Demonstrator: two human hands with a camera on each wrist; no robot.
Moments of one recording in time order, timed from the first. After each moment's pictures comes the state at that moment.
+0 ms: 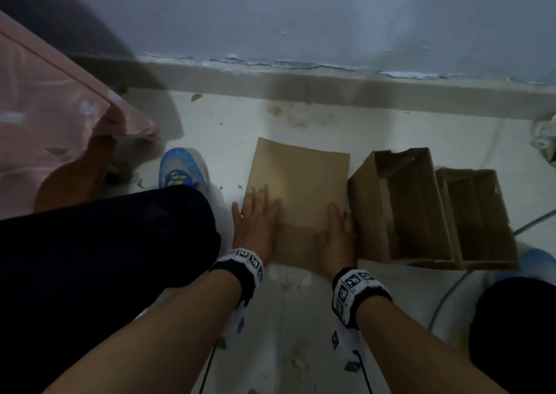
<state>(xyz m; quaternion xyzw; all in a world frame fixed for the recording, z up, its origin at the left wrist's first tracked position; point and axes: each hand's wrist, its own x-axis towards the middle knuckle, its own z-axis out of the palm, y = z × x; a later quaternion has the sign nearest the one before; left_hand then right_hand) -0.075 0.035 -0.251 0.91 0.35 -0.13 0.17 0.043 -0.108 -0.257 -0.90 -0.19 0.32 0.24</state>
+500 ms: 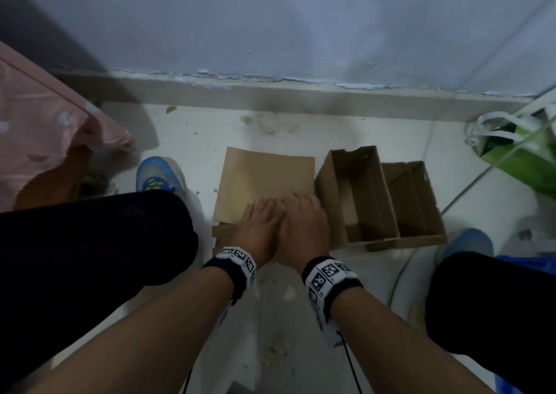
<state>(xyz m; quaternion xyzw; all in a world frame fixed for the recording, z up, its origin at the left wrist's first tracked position) -0.051 -0.003 -0.210 0.96 0.18 -0.14 0.17 0.031 -0.100 -0.164 -0.90 -0.38 0.13 0.18</state>
